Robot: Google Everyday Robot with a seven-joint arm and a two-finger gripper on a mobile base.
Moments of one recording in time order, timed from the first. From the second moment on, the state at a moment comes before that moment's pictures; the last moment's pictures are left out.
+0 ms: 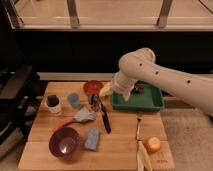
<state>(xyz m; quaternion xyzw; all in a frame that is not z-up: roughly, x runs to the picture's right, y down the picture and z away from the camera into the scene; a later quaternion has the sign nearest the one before) 0.038 0.038 0.699 -0.27 0.09 0.73 0.62</state>
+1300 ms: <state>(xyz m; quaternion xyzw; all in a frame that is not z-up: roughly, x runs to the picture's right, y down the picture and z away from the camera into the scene) -0.081 0.092 0.753 -0.41 -0.02 0.75 0.52</state>
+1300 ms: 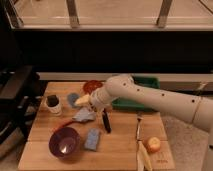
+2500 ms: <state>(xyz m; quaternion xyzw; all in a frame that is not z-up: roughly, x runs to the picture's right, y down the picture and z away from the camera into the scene) -0.102 0.138 0.802 -0.38 0.01 0.75 0.55</state>
